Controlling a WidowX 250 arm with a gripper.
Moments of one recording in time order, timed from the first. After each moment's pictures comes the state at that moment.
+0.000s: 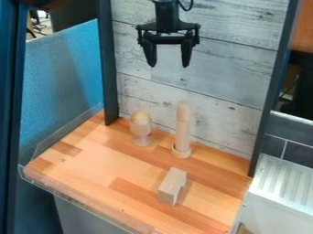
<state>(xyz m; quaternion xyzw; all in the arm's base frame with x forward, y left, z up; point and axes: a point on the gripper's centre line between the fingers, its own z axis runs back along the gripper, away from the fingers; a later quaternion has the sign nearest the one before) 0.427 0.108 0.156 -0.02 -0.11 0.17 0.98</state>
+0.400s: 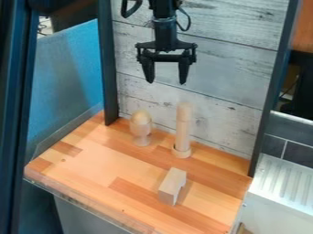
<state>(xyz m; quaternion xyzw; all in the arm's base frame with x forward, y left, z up) 0.425 0.120 0.123 -0.01 -0.09 0.18 0.98</state>
